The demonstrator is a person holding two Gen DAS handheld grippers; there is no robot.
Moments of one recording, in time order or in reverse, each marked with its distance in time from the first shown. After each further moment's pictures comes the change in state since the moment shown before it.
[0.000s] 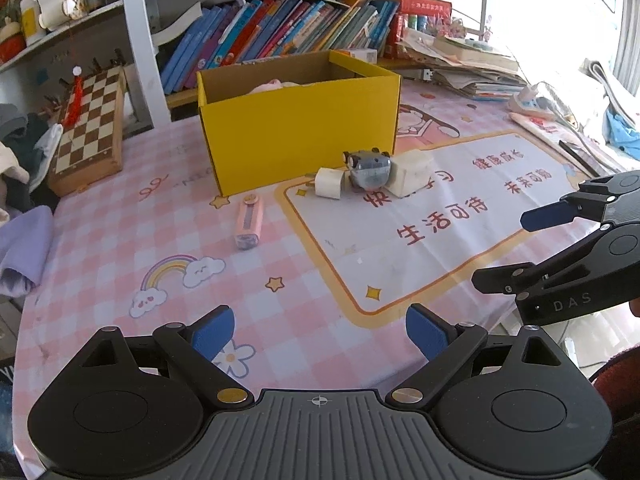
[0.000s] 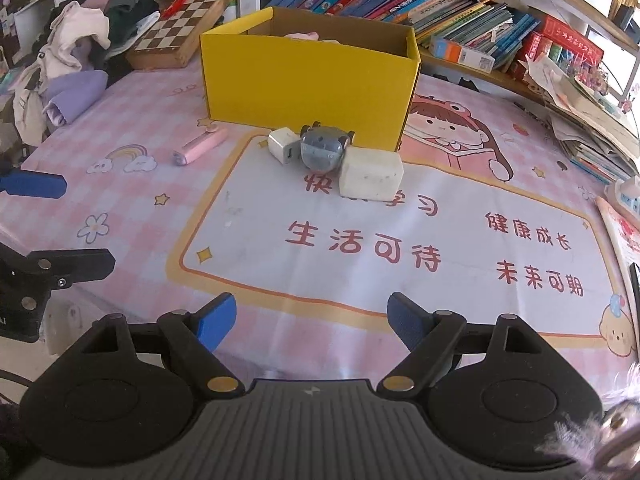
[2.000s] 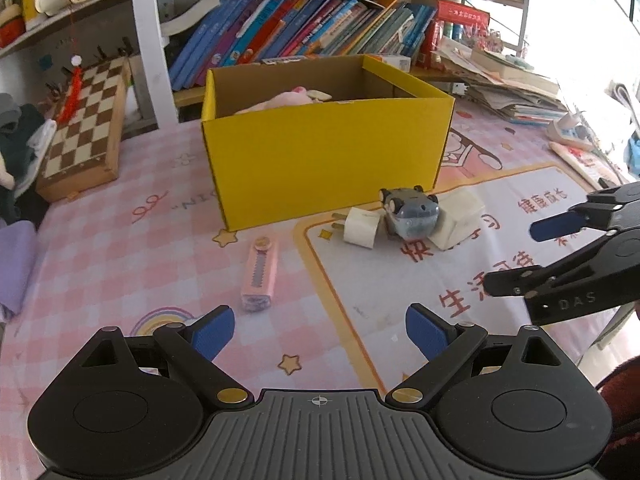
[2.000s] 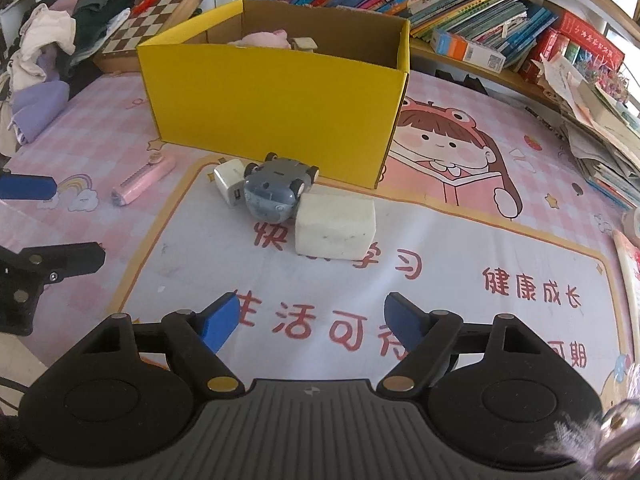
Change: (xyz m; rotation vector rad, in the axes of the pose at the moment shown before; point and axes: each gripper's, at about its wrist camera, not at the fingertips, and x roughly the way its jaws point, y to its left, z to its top) left arm 0.059 0.021 0.050 -0.076 0.000 0.023; right arm 0.059 -0.045 0.063 -0.013 0.052 0.012
